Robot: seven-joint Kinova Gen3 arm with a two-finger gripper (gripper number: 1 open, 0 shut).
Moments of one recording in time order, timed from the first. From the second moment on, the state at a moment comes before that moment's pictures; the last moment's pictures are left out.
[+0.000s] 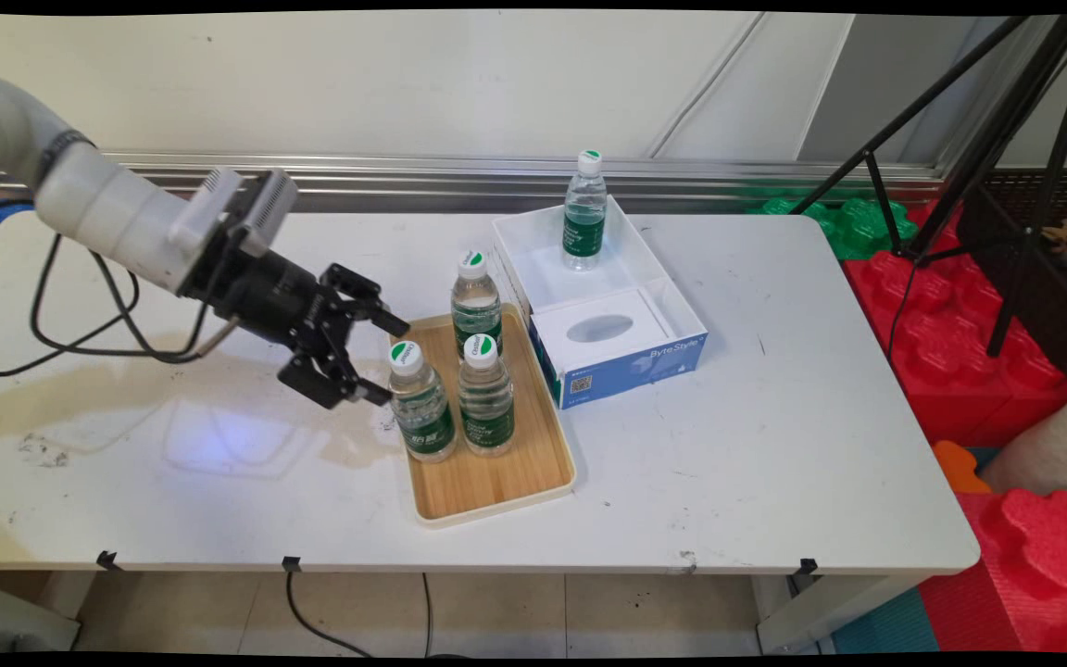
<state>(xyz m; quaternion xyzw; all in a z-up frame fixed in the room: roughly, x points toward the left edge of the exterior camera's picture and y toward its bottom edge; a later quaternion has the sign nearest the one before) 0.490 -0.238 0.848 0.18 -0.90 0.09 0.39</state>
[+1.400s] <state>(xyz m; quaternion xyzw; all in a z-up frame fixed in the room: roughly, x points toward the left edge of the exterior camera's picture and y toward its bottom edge) 0.546 -0.260 0.969 0.25 -0.85 0.18 0.42</state>
